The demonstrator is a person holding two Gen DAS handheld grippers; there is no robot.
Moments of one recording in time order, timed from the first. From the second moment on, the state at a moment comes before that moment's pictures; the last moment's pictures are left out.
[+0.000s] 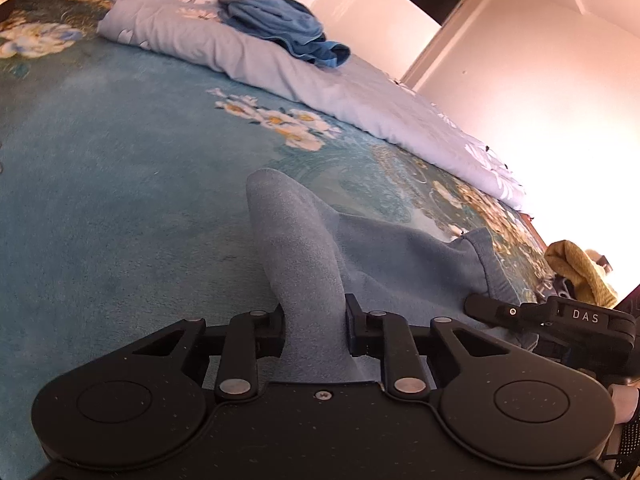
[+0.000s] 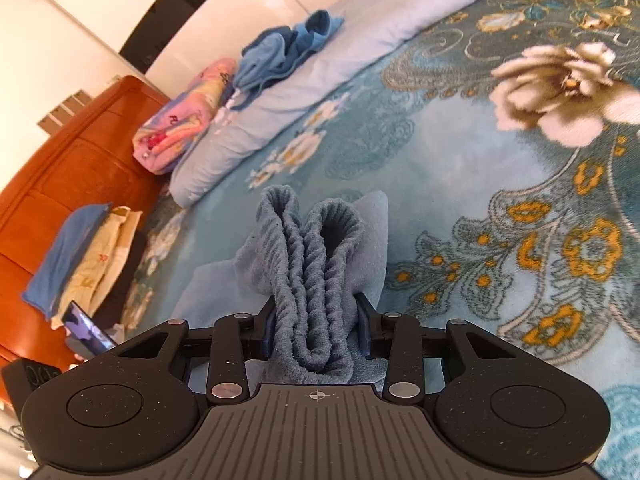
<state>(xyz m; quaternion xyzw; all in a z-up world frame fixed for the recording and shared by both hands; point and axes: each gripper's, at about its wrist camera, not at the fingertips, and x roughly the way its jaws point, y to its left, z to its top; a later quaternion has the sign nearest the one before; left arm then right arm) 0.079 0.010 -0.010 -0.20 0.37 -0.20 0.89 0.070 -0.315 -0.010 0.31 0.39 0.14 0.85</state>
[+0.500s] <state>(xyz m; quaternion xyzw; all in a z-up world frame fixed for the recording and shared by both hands) 0.077 -0.098 0.062 -0.15 0.33 -0.33 0.87 0.006 -0.412 0.053 0.31 0.32 0.09 0.89</state>
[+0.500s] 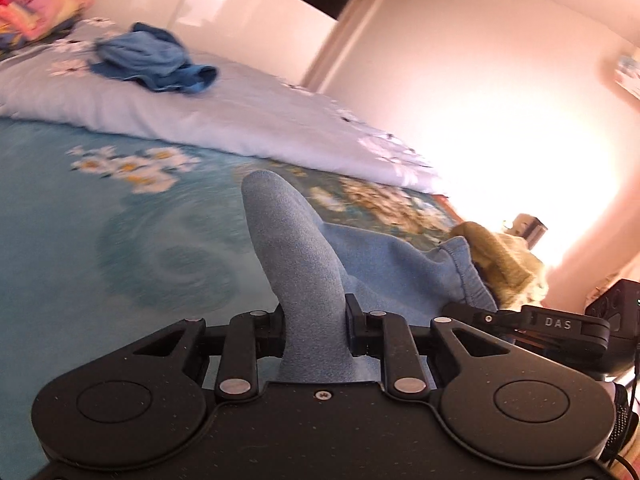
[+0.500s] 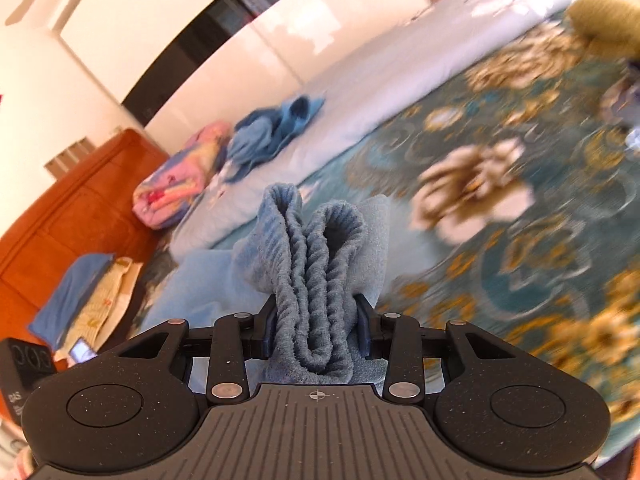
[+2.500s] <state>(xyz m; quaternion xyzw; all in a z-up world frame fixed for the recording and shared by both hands) 0.146 -0.442 0.067 -0.07 0.36 -0.50 0.79 0.015 -0.755 0.172 0.10 0.27 -0.23 0.93</state>
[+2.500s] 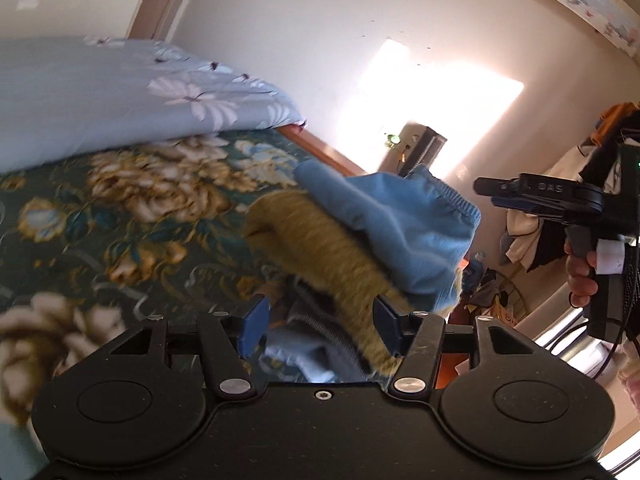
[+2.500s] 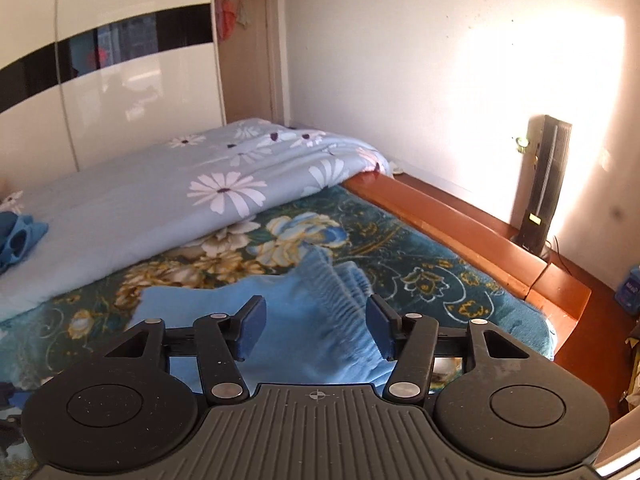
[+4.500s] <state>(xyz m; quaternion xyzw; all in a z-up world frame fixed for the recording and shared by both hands) -0.057 0.067 -0.004 -0.02 0.29 -0.02 0.96 -0.066 -0.169 0.010 0.05 0.33 0.03 0.94</state>
